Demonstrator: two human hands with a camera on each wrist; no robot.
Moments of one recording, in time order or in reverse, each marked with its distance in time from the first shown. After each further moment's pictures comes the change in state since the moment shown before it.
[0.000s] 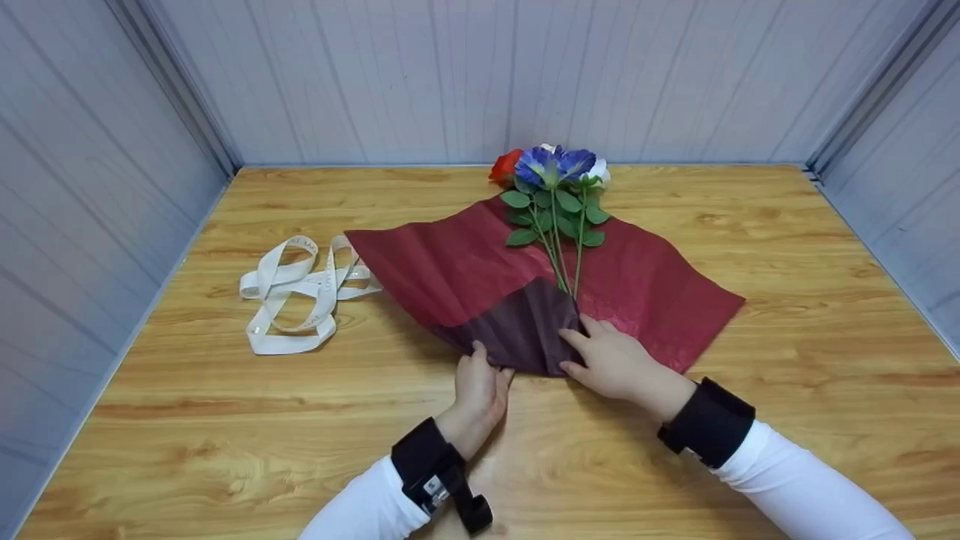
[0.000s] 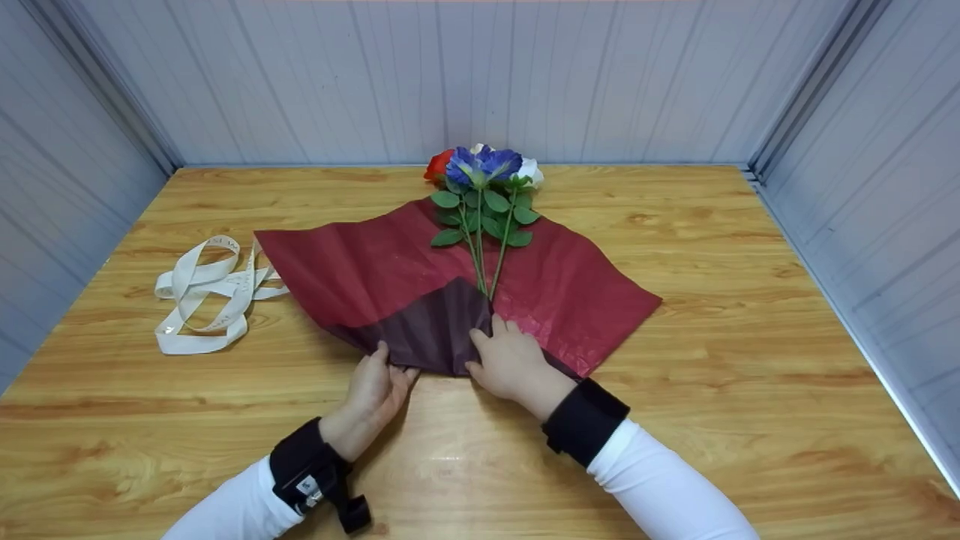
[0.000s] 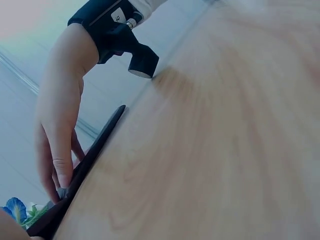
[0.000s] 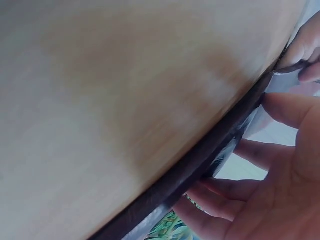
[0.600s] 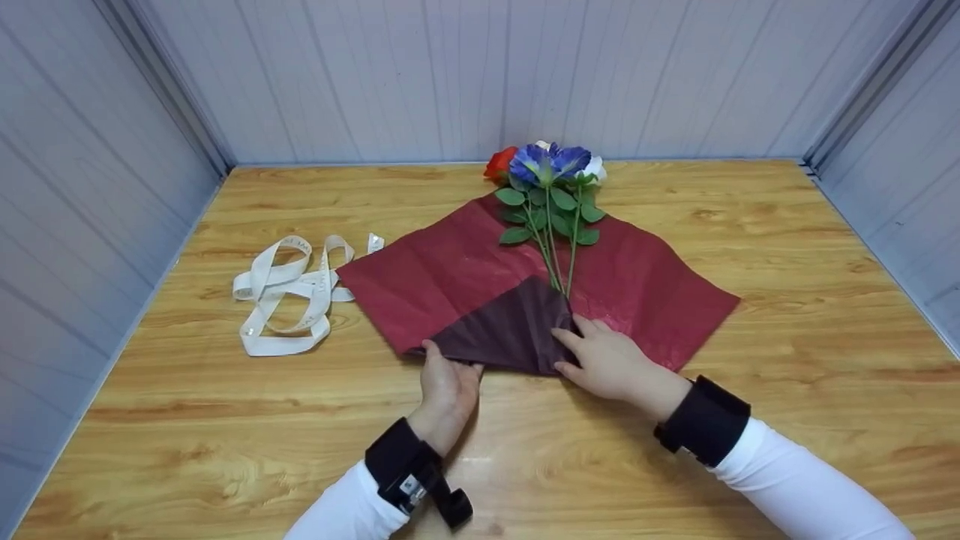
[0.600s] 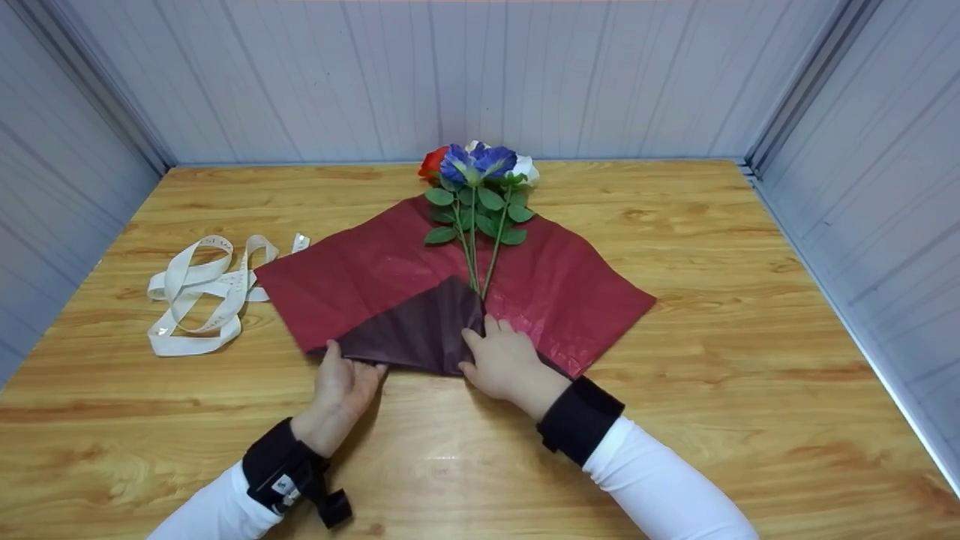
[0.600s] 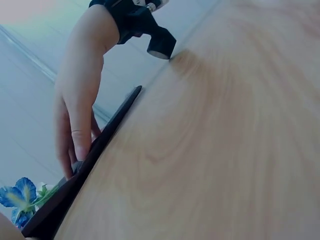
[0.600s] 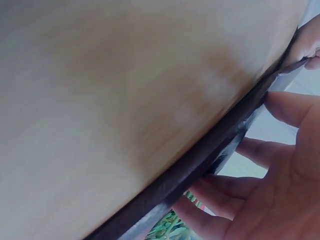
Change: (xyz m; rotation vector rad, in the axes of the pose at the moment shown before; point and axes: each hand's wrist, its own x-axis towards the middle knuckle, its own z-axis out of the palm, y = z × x) left_hand 0.003 0.028 -0.011 -0.200 0.076 -0.026; right_hand 0.000 0.000 -0.004 0.010 -0.031 -0.008
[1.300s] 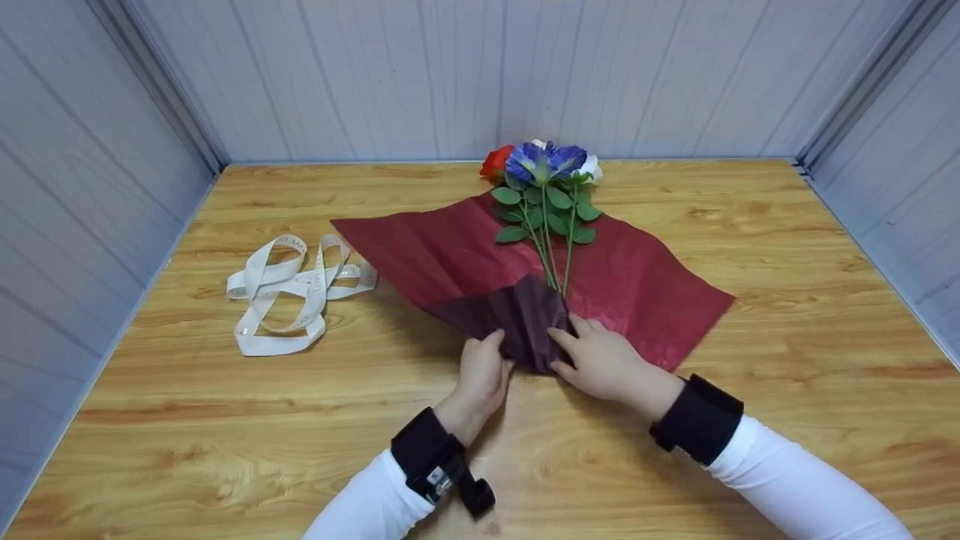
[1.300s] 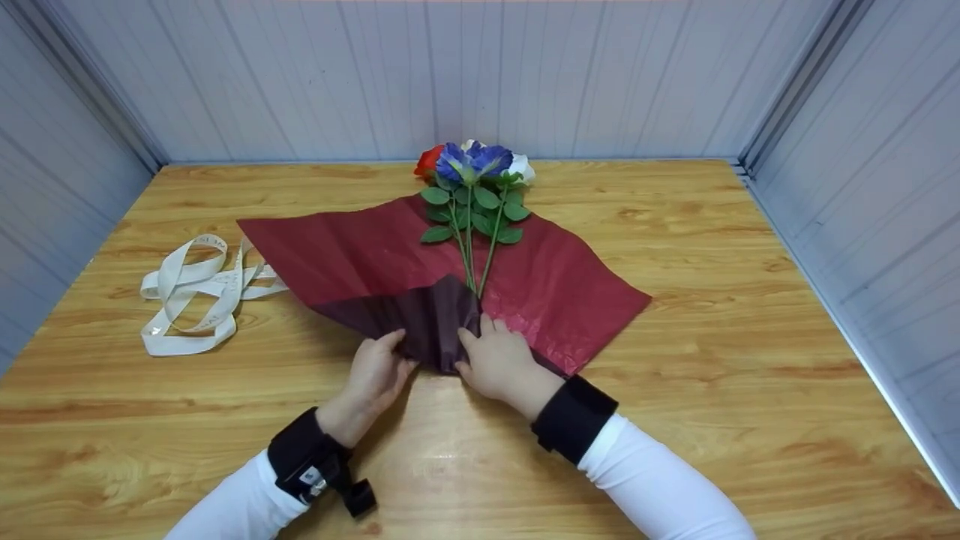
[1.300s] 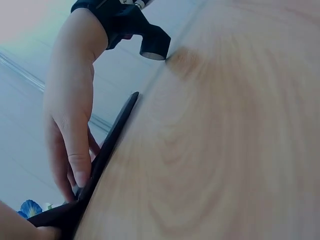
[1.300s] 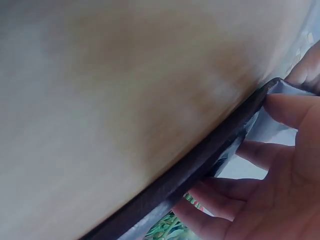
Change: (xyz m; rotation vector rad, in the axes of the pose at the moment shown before) left_hand -0.002 -0.032 0.025 0.470 -0.140 -0.003; right_hand 0.000 -0.003 0.003 -0.052 0.043 -0.006
